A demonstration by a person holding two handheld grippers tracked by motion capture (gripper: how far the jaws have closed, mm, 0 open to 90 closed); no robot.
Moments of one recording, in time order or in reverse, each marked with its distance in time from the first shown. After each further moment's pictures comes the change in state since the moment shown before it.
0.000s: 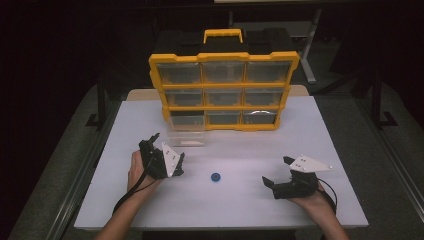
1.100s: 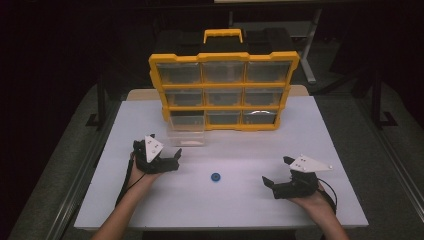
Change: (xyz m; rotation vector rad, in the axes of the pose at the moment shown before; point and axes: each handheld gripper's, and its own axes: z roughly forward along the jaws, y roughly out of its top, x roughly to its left) left arm 0.027 -0.013 0.008 -0.025 -0.156 -0.420; right arm 0.000 0.000 0.001 0.000 -0.003 0.001
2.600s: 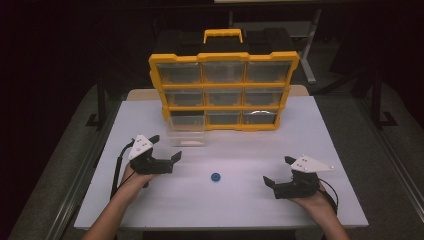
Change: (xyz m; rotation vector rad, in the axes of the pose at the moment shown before) left arm 0.016 0.004 -0.017 -0.070 -0.286 -0.123; right arm -0.001 0.000 -0.003 -0.003 -0.007 0.002
